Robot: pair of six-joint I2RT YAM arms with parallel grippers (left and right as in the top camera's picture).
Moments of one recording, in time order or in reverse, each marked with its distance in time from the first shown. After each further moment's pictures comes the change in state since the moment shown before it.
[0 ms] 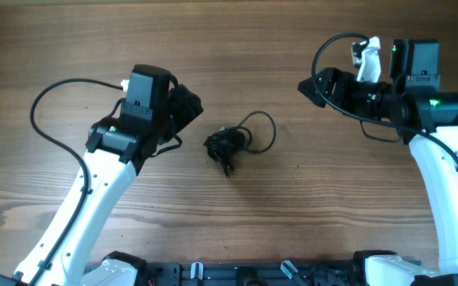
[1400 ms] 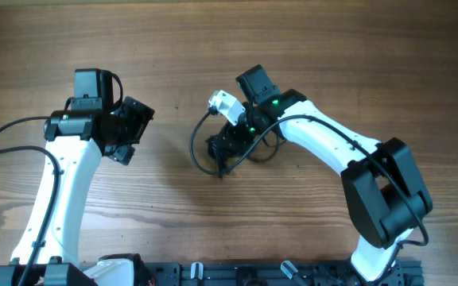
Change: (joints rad) left arm 0.340 0.069 0.004 -0.259 0.062 -0.096; right arm 0.545 0.531 0.005 0.308 0.140 -0.671
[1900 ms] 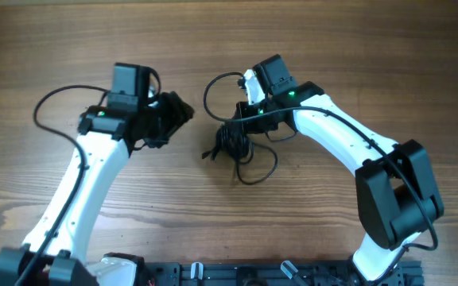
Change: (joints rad) left arm -0.205 0.040 0.000 0.181 0.163 0.181; right arm -0.080 -0.037 0.004 -0.038 0.020 0.759
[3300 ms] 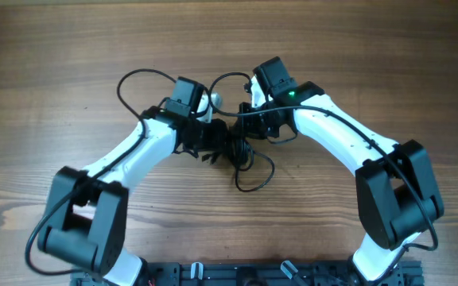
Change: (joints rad) left arm -0.200 0.294 -0.088 0.252 0.134 0.504; right arm -0.002 0.000 0.000 -0.052 -0.016 0.128
